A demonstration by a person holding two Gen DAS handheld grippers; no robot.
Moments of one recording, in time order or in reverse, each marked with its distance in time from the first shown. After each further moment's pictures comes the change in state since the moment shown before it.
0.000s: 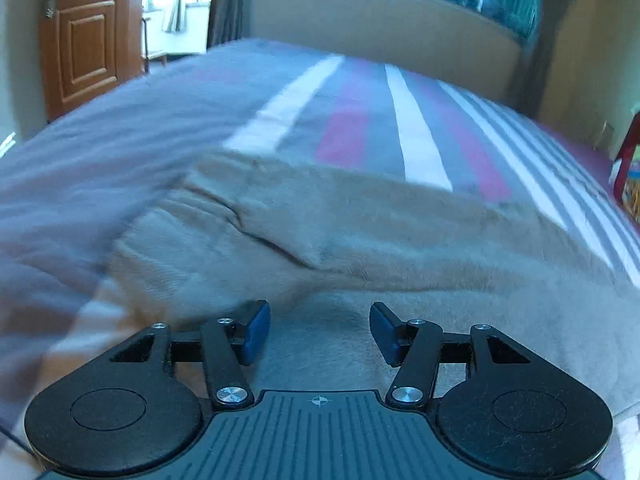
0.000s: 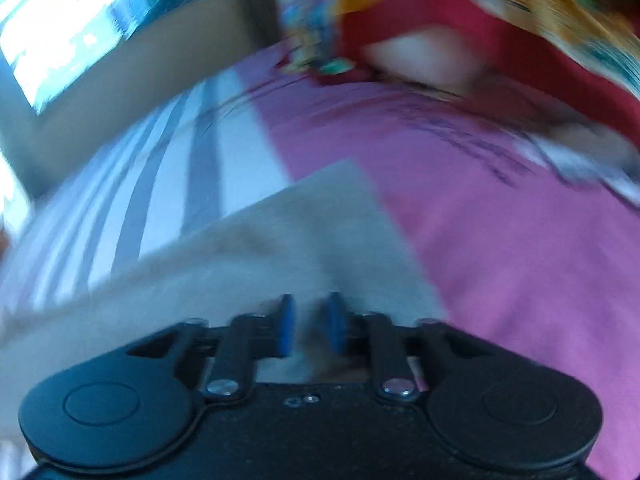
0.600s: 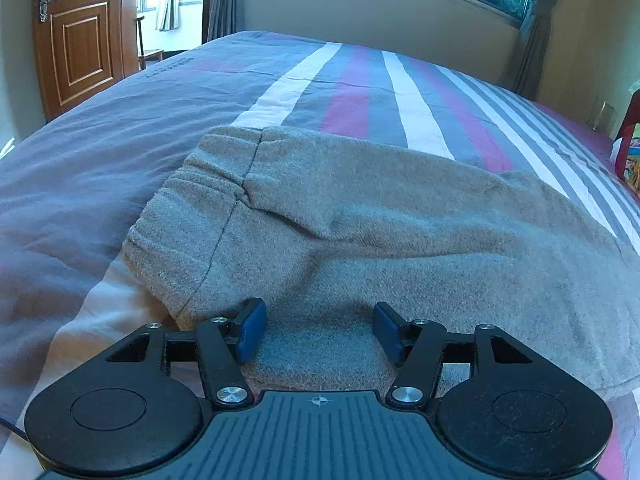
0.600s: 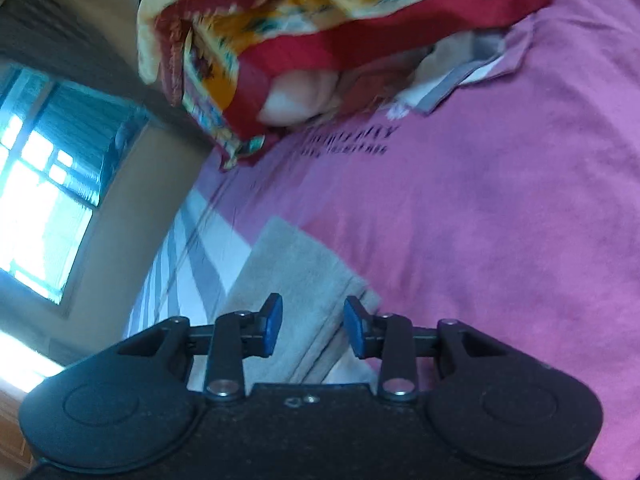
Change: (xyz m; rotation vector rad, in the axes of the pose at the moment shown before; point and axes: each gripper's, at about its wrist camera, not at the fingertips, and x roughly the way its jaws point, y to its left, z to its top) left arm 0.005 0.001 -0.014 0.039 0.045 0.010; right arm -0.035 -0.047 -0.031 0.499 -0.140 0.127
